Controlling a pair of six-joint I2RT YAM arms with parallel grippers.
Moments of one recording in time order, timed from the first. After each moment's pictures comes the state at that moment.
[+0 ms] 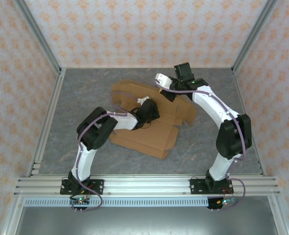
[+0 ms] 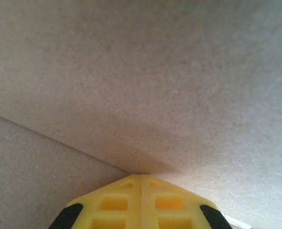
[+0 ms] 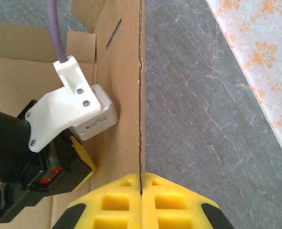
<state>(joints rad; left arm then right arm) -0.67 2.12 1.22 0.20 -0.12 -0.96 0.38 1.73 1.51 -0.59 -0.35 -0.81</state>
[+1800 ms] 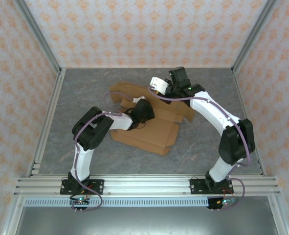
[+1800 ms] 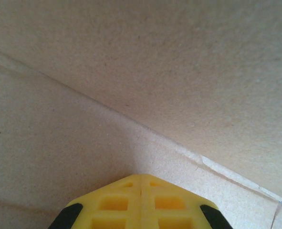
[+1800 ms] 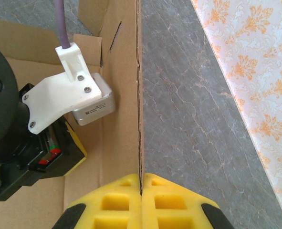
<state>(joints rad) -0.62 2.07 1.14 0.25 -0.08 -0.88 0.46 1.66 1.43 -0.50 -0.23 -0.81</state>
